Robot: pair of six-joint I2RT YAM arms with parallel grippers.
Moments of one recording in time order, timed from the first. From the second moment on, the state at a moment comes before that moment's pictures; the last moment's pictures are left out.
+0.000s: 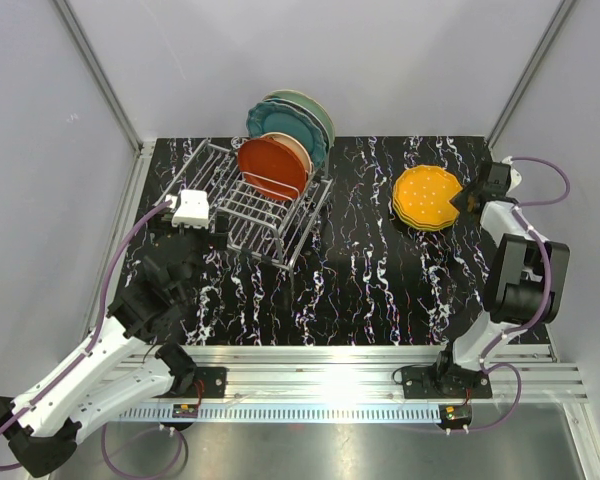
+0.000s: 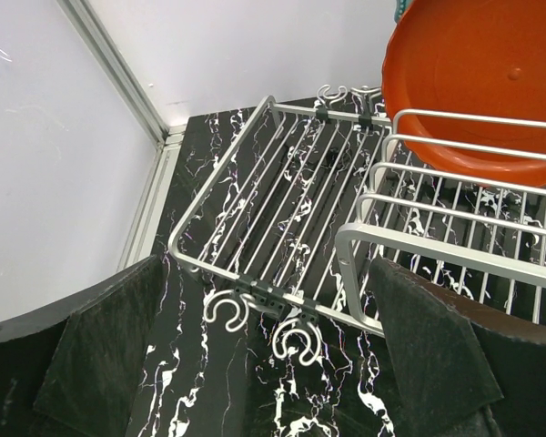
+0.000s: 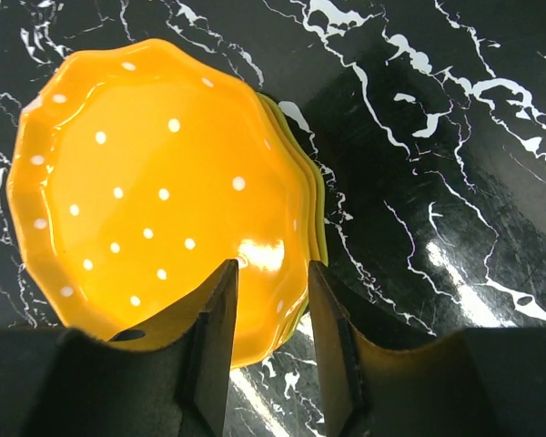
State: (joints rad) left arm -0.72 0.70 0.81 -0.22 -0.78 0.13; right arm -0.23 1.71 1.14 -0.18 0.08 0.58
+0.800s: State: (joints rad) left arm -0.72 0.69 0.81 -0.24 -0.76 0.13; right arm -0.23 1.85 1.19 -0.19 0.09 0.57
